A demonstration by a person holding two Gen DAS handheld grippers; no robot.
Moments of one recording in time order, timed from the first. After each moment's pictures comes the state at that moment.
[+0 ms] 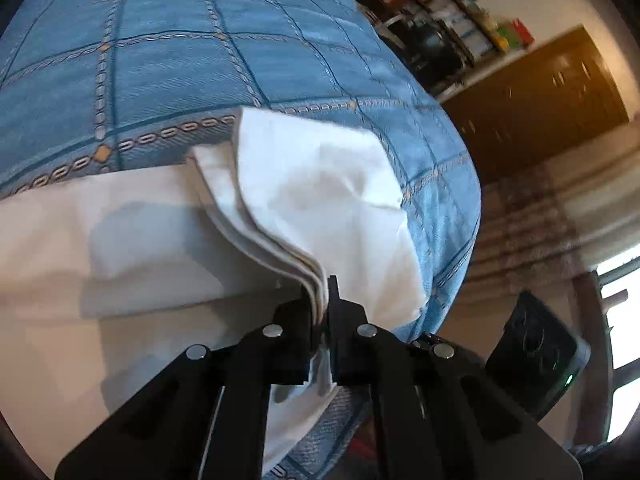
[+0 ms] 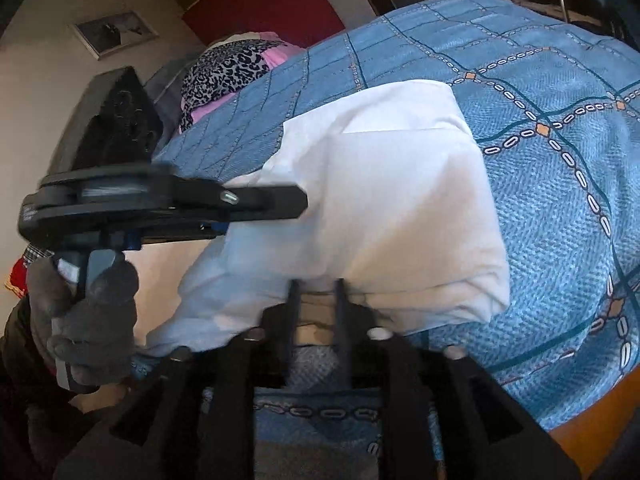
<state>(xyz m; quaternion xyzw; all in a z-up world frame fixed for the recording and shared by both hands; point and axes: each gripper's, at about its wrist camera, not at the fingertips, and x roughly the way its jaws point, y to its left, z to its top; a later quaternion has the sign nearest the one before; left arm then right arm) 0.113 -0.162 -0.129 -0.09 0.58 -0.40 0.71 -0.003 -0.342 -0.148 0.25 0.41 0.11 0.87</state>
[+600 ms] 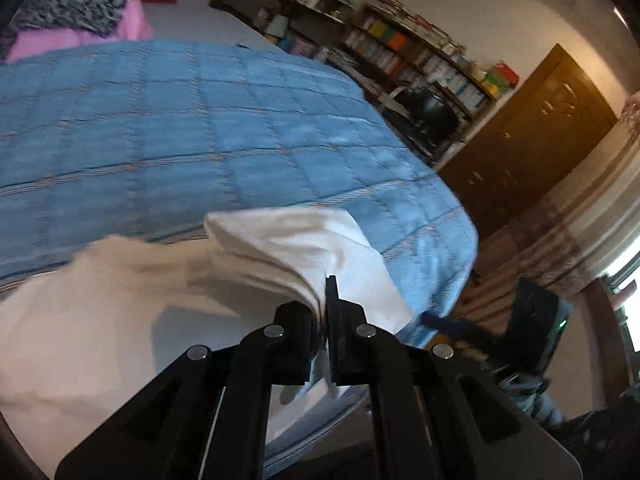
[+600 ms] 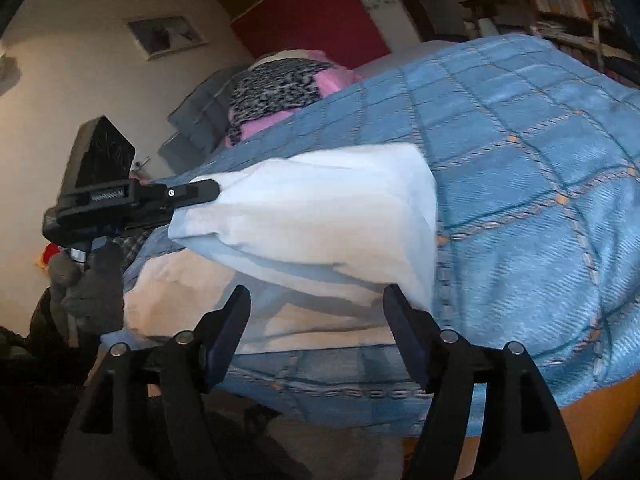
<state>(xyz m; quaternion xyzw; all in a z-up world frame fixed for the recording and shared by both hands) 0.078 -0.011 -0.022 -0.08 0.46 -0.35 0.81 -0.029 -0.323 -0.080 0.23 0.36 0.19 0.89</state>
